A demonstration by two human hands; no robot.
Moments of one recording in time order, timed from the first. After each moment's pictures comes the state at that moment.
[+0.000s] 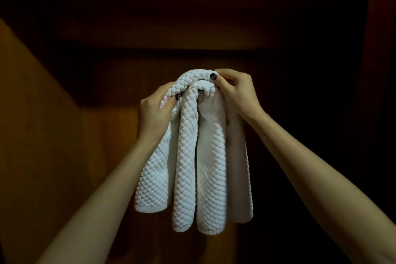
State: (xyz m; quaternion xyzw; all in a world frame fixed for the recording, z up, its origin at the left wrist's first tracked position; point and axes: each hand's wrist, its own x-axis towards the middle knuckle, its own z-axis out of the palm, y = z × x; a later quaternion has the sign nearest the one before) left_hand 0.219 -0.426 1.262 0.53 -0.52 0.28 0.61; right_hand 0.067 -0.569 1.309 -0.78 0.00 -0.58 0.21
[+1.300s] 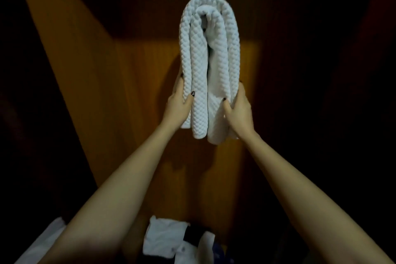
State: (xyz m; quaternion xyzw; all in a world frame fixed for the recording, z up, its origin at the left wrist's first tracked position) left_hand 0.150 -0.409 1.114 0.71 -0.43 0.11 0.54; right_hand 0.013 -0.533 1.107 -0.81 0.17 -0.48 0.31
